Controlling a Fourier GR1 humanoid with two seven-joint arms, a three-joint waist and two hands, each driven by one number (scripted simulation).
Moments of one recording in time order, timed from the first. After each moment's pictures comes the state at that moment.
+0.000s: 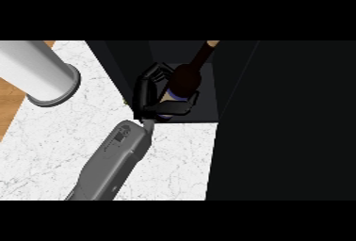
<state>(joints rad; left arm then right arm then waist) -0.66 0.01 -0.31 -0.98 0.37 0.52 -0.42 -0.08 -0.06 0.06 -2.49 -0.08 0.11 0.65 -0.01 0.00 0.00</state>
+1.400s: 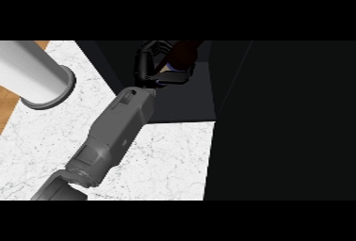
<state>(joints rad) -1.06 0.01 -0.11 -0.36 0.42 0.47 -0.67 -0.09 -0.04 0.05 -2.46 -0.10 0.14 0.63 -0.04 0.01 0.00</state>
